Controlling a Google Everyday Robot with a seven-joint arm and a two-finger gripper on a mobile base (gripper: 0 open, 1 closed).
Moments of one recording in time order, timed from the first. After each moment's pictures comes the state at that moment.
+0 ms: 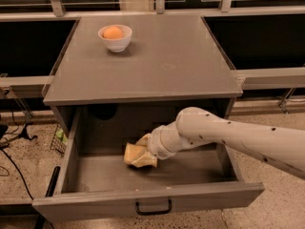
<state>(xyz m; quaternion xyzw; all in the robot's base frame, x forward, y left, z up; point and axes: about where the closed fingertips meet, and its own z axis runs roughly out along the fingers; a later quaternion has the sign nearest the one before) 0.531 0.036 0.630 -0.61 0.70 0.20 0.31</state>
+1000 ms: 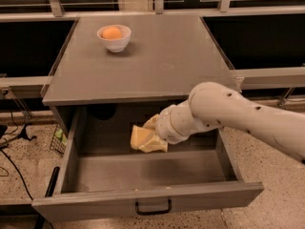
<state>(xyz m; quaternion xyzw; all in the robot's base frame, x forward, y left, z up) 0.525 0.004 0.727 -0.62 0.70 0.14 0.33</state>
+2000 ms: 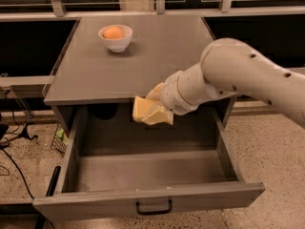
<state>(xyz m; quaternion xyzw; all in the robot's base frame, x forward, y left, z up) 0.545 -0.006 0.827 -0.63 0.68 0.10 0.36</state>
